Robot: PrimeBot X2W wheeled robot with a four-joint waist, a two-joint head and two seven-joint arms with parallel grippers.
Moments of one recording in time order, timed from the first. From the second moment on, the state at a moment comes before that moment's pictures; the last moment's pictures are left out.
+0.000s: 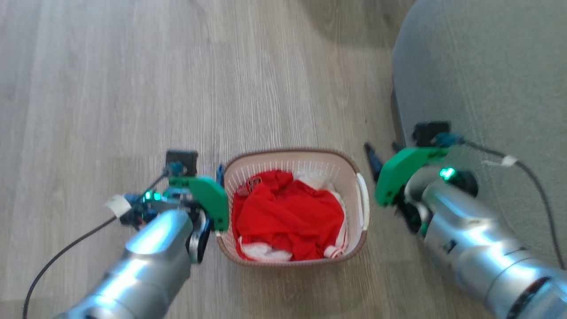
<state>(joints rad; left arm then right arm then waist) -0.72 0.08 -1.09 1.10 -1.01 0.13 -0.25 -0.83 -0.10 1.05 1.14 1.20 0.12 -0.25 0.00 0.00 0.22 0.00</state>
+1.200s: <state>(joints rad) -0.03 0.05 -0.28 0.08 -0.23 0.11 -0.26 -0.06 -0.06 0.16 0.07 0.30 0.12 -0.25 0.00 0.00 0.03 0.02</state>
